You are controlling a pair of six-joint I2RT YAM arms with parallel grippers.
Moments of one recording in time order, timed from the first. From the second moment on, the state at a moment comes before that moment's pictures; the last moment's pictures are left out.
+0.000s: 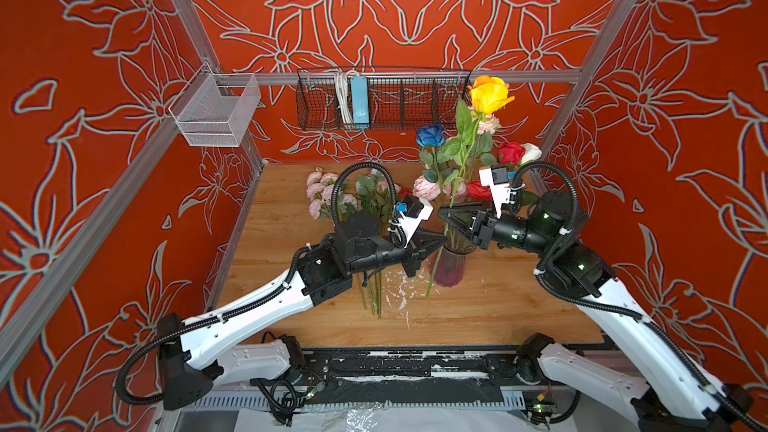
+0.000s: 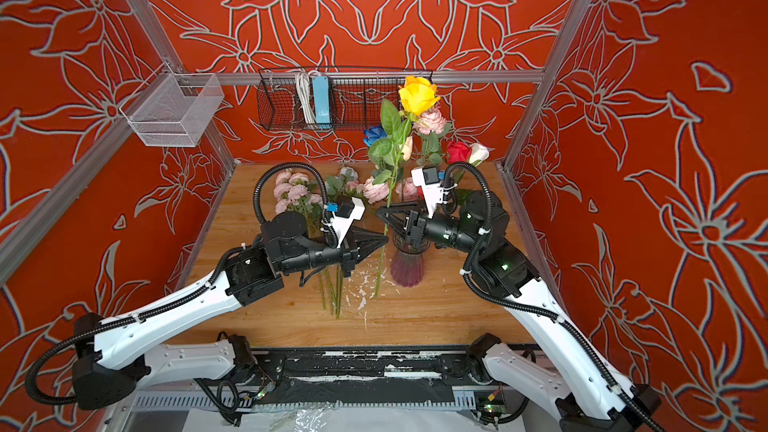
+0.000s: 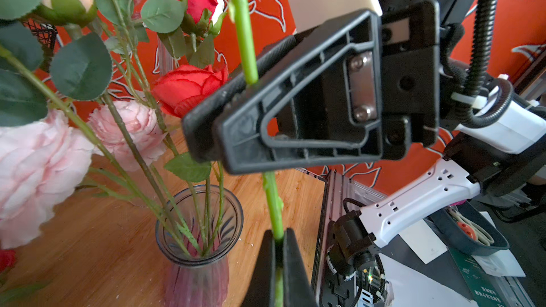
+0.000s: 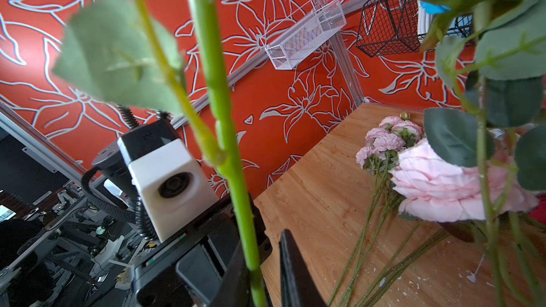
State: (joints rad) left arm -0.93 1.15 1.10 -0.06 0.29 -0.22; right arm 0.54 0.92 1.10 -0.18 -0.63 0.55
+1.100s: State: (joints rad) left arm -0.93 0.40 0.57 -0.16 -0.44 -0.42; right arm 0.55 0.99 1.21 -0.39 0.04 0.19
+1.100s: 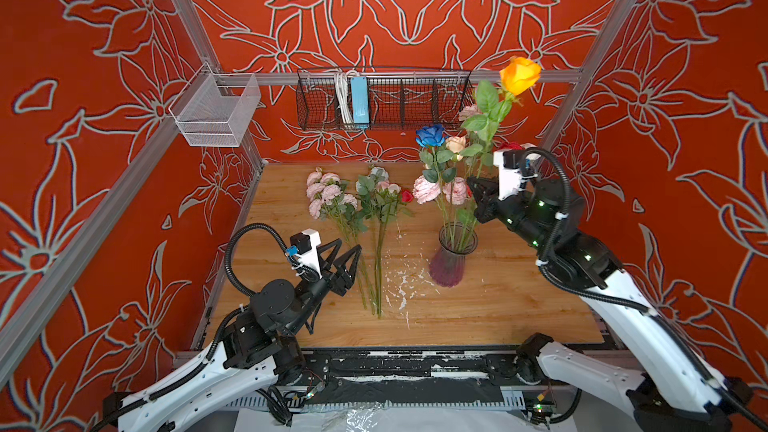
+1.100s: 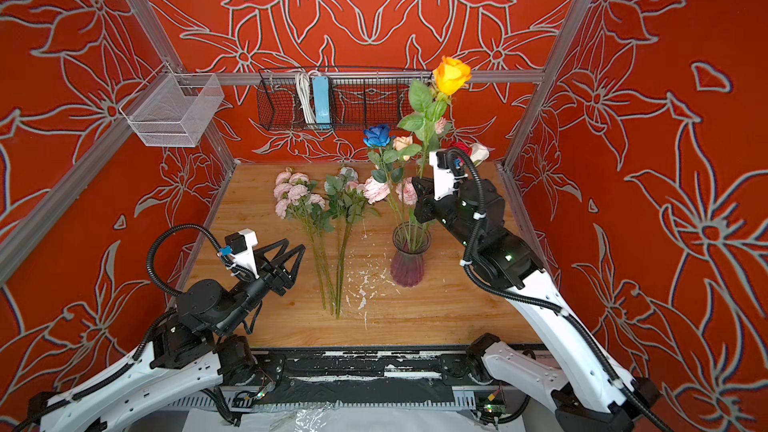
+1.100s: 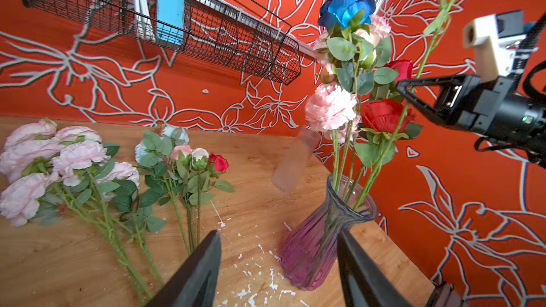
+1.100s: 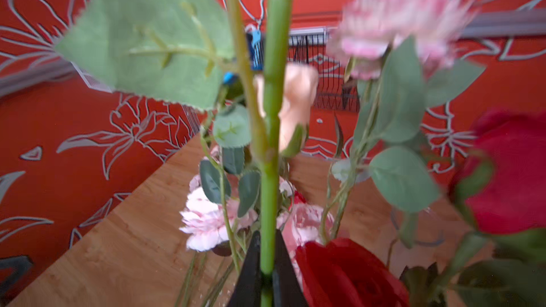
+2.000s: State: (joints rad) left arm -0.93 0.53 0.57 -0.12 -0.48 -0.43; right arm 0.63 0.72 1.12 -0.70 0.18 0.31
